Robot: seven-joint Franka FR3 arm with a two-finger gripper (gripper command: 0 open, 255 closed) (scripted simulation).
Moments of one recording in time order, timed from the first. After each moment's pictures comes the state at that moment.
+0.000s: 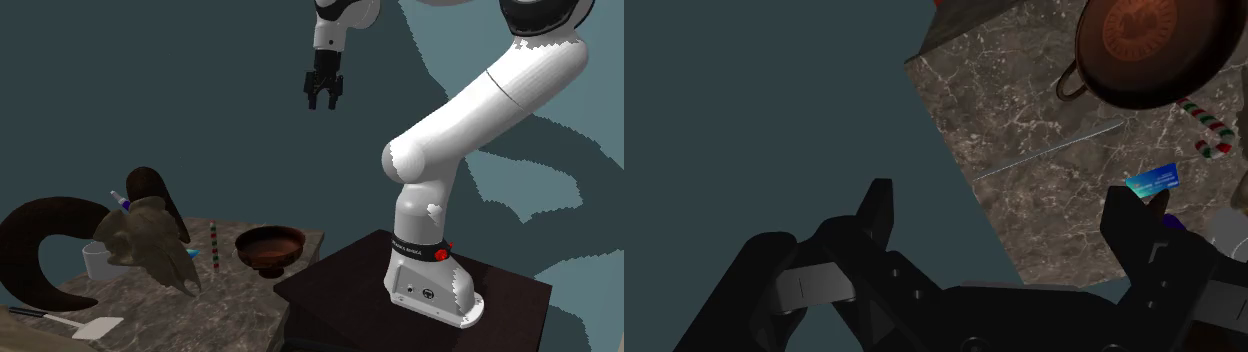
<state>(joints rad) -0.01 -0.82 -0.03 -2.40 -0.01 1.71 -0.10</state>
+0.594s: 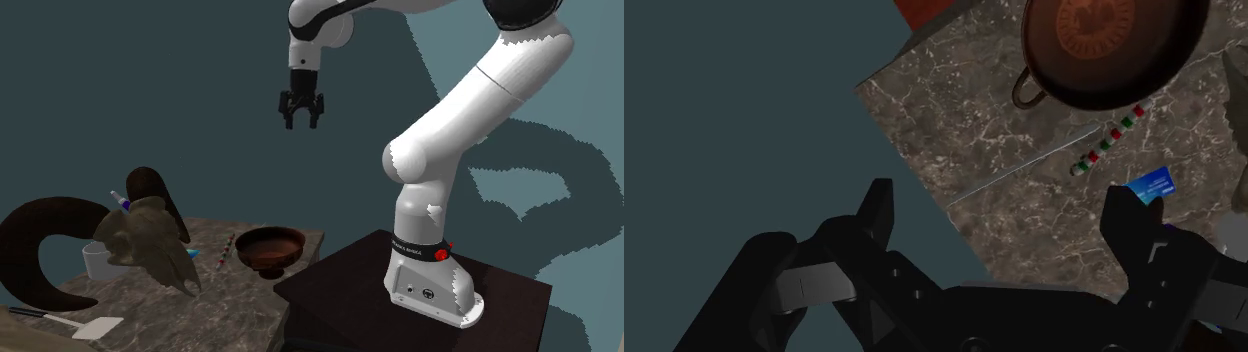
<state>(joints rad) 0.01 -0.71 0.10 -2.45 0.08 1.81 0.11</state>
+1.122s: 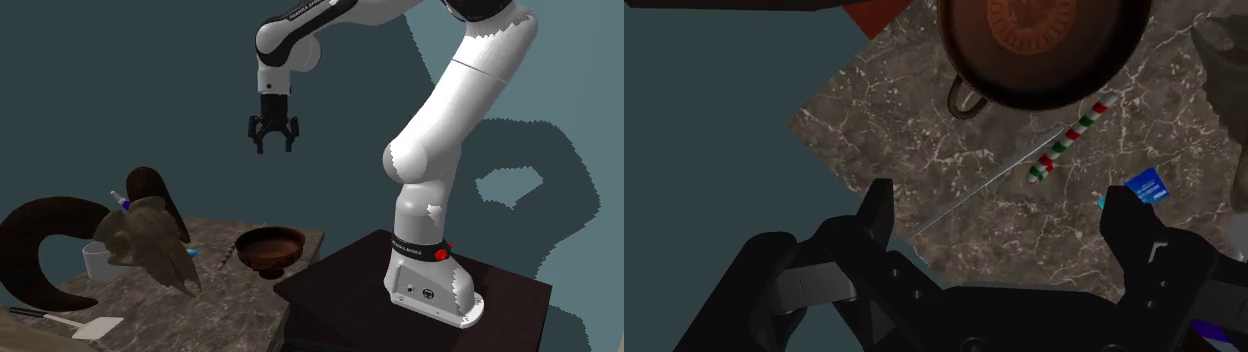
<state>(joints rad) 0.03 -0.47 0.24 -2.43 0.15 1.96 0.34</state>
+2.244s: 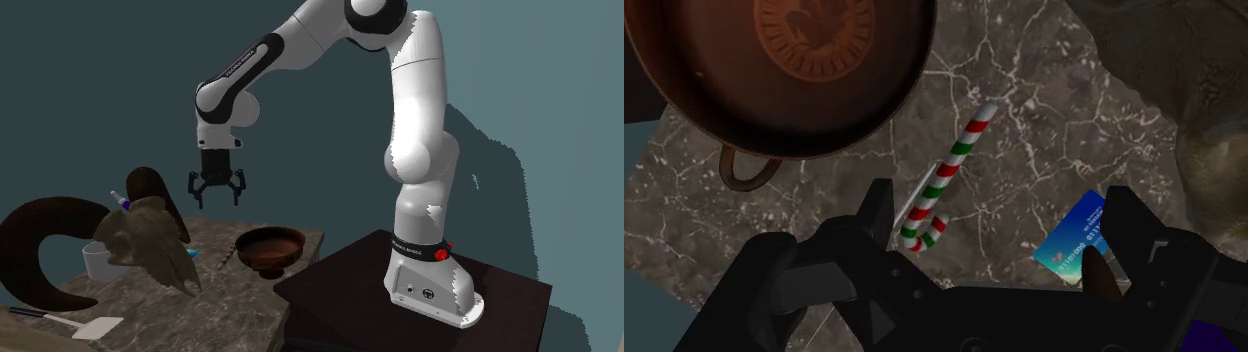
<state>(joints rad) 0.08 0.17 0.42 -2.14 0.11 2.19 0.84</state>
